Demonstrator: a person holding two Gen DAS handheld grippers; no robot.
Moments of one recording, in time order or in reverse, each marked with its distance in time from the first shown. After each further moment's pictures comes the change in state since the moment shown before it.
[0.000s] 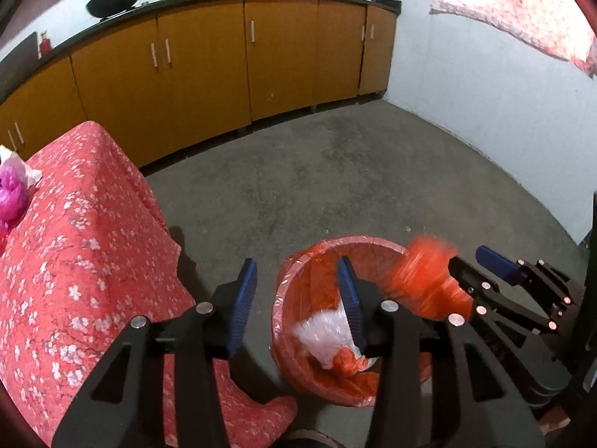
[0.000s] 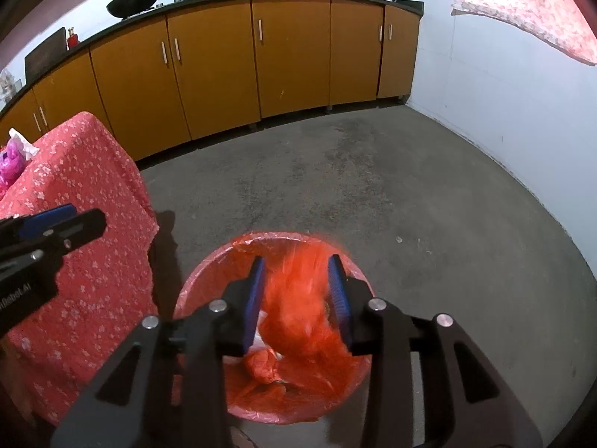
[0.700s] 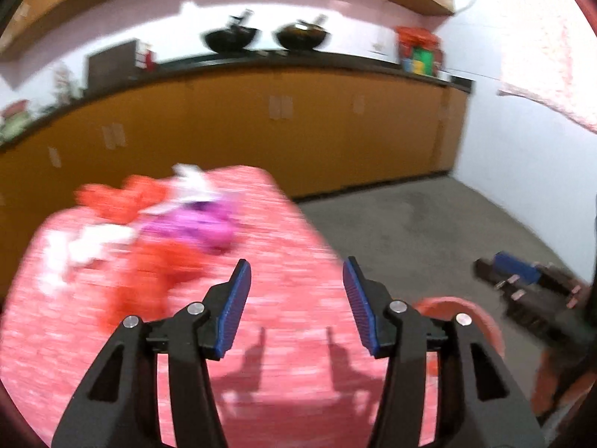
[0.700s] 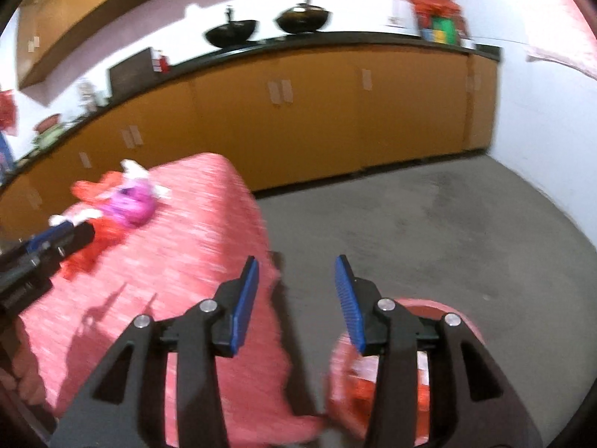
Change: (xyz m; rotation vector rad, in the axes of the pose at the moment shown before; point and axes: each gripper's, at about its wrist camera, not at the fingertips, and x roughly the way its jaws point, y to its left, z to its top) left arm -0.150 0.189 -0.011 -0.162 -0.238 0.261; right arm -0.077 0.165 0.067 -0.108 -0.137 0.332
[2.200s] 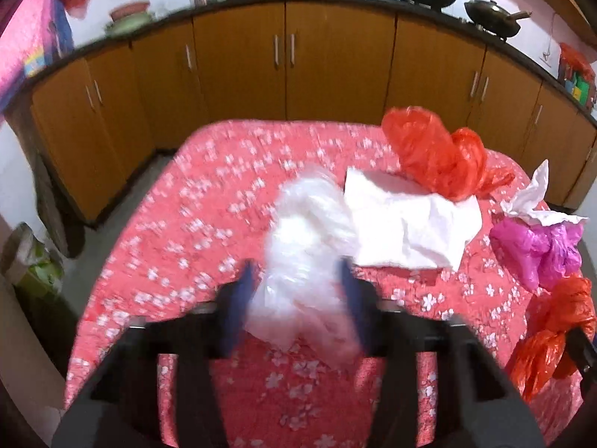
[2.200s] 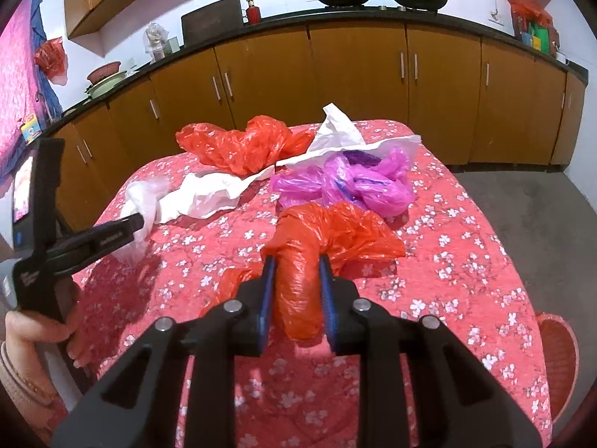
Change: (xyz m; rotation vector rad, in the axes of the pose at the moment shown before) left arm 0.078 0.288 -0.022 -0.325 0.249 0.343; right arm 0.089 0.257 -0.001 -0.136 0.128 0.176
